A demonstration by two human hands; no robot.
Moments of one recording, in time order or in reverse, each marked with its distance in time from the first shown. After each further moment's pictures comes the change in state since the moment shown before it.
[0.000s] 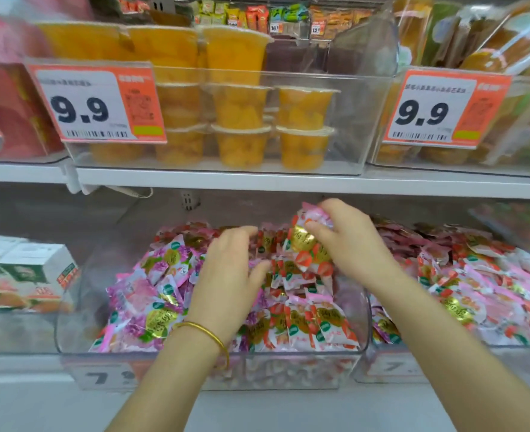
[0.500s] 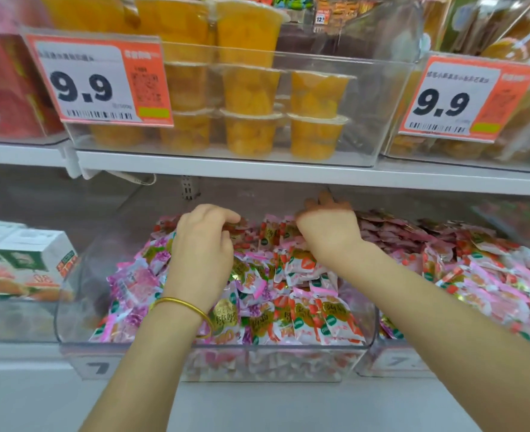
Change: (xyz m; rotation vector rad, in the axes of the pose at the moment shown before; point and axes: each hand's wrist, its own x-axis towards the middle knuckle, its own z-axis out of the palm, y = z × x) left_hand 0.018 -0.027 -0.018 0.131 0.174 -0.010; right_hand 0.032 -0.002 0.037 -0.959 -0.147 -0.221
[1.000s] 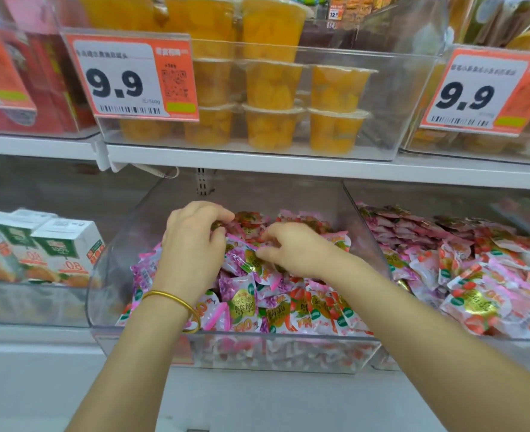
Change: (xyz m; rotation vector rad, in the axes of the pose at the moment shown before) left_hand -0.006 -0.022 -0.023 0.006 -0.014 -0.067; right_hand -0.005 -0.048 -0.012 0.780 -0.257 -0.104
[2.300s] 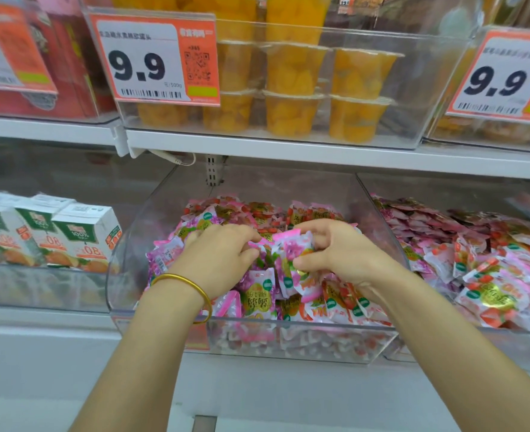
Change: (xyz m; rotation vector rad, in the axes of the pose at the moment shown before) left_hand -0.006 0.002 -0.008 0.209 -0.515 0.046; right_hand -0.030 0.024 0.011 0.884 0.020 0.167
